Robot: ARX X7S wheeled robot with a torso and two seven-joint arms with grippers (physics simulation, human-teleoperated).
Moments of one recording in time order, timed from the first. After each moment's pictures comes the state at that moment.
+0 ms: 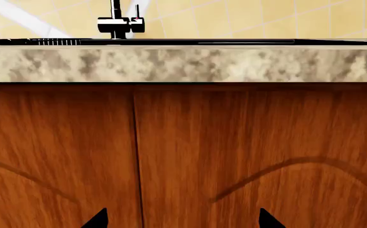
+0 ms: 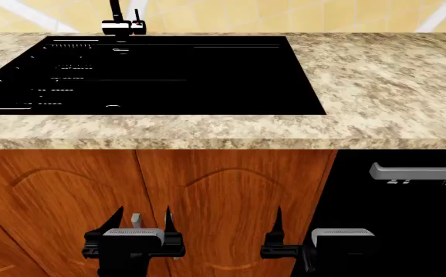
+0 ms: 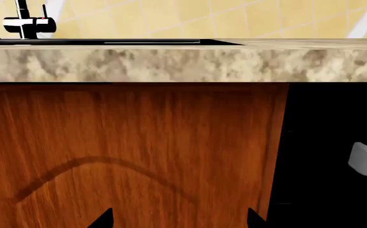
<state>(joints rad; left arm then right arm) 0.00 0.00 0.00 0.00 0.00 0.00 0.00 0.00 0.00 0.00 0.00 0.00 0.00 0.00</state>
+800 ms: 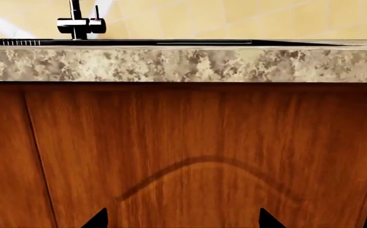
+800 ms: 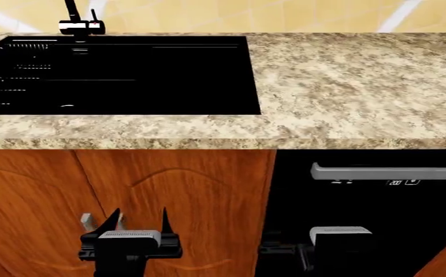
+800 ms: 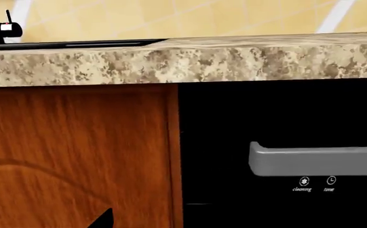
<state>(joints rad) 0.01 -0.07 0.07 0.01 -0.07 0.01 -0.09 0.01 0.07 -0.09 0.00 0.10 0.01 0.06</state>
